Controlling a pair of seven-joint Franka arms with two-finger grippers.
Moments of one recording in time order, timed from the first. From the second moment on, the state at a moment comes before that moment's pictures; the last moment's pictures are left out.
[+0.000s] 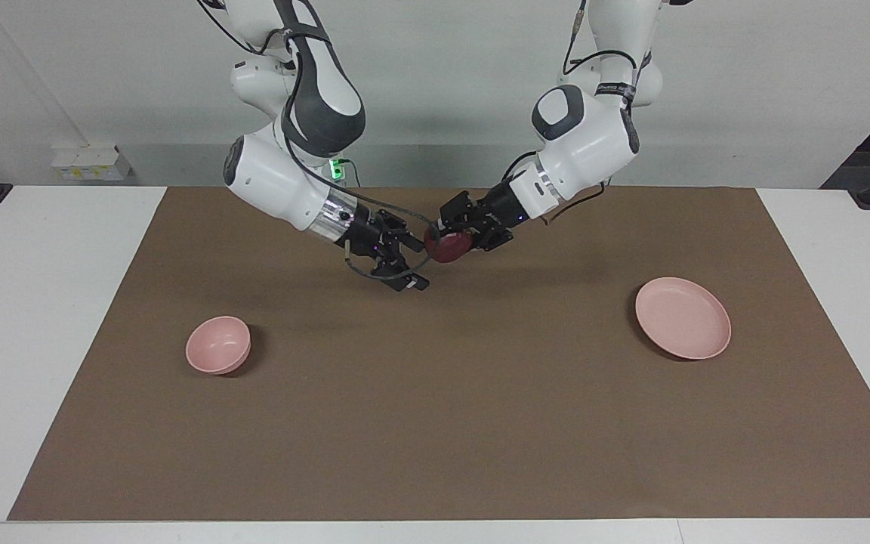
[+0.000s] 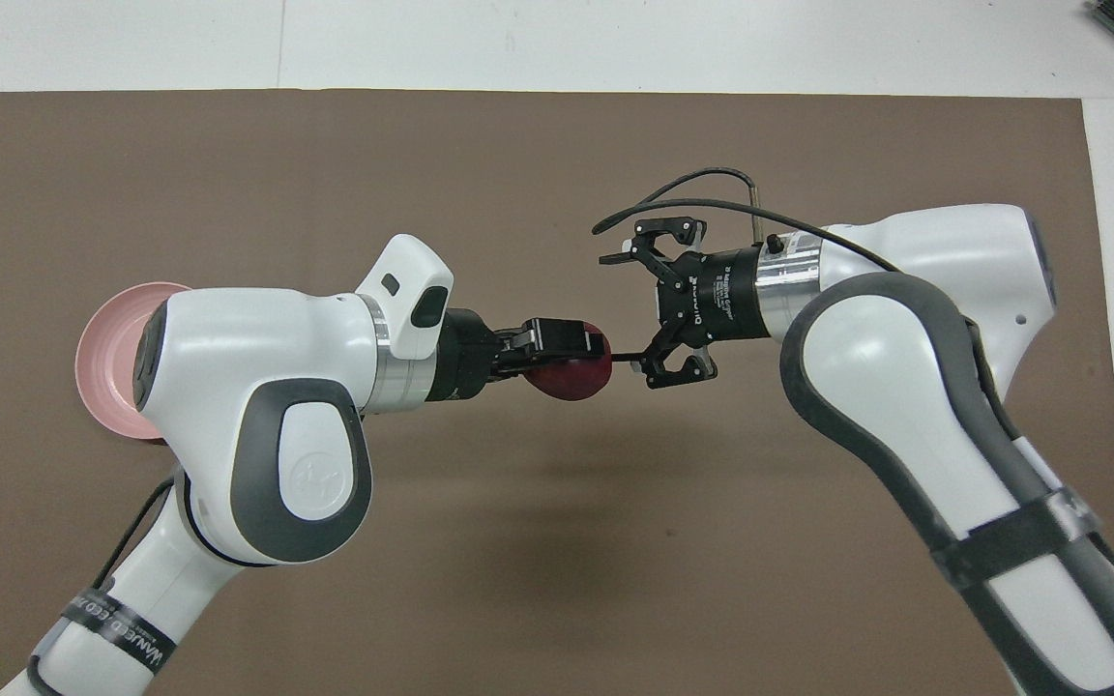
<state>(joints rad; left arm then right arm) -0.20 0.08 -0.38 -1.97 -1.02 2.38 -0.02 0.24 0.16 0.07 -1.87 0.96 2.16 1.23</state>
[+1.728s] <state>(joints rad) -0.21 0.09 -0.39 -1.95 -1.03 2.45 -0.04 0.30 0.14 0.07 -1.89 1.00 2.14 1.31</state>
